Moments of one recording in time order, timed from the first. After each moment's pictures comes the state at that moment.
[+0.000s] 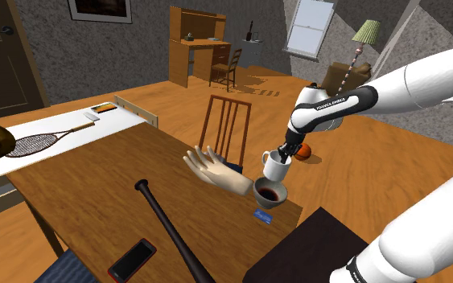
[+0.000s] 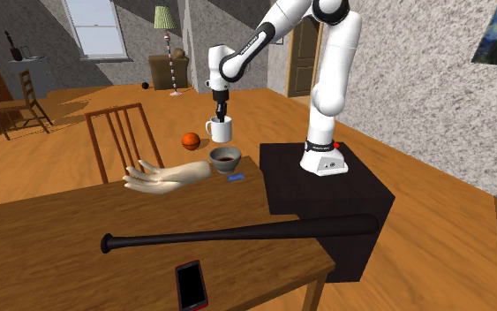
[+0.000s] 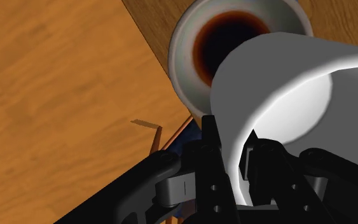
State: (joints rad) arm -0.17 -0.10 -0.12 -2.44 -0.02 2.34 -0.11
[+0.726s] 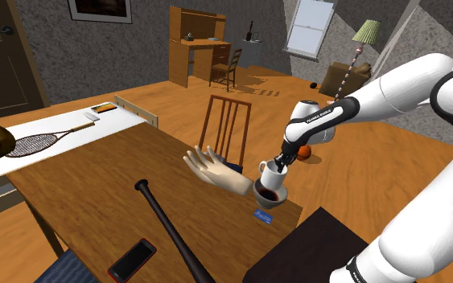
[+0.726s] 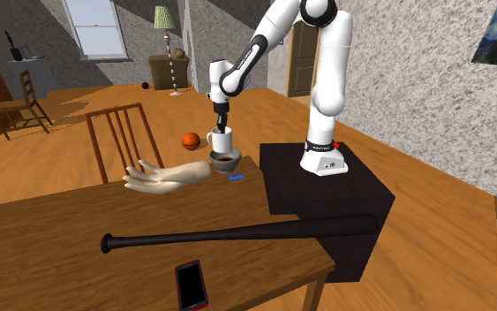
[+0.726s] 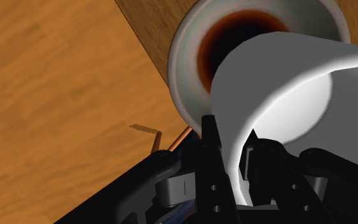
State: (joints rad) arm -0.17 0.02 -0.12 -2.48 0.00 2.49 -0.14
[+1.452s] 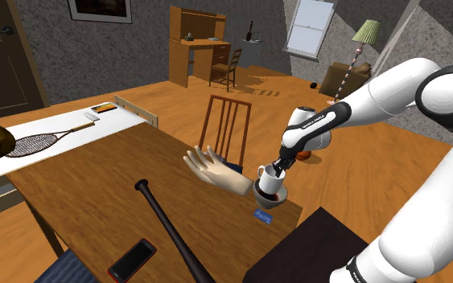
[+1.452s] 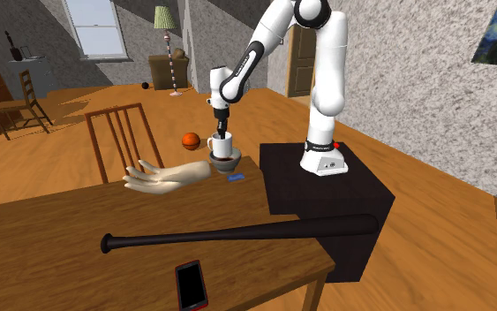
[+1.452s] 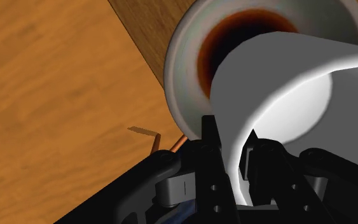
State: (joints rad) arm -0.17 0.09 -0.12 -2.49 0.02 2.57 -0.15
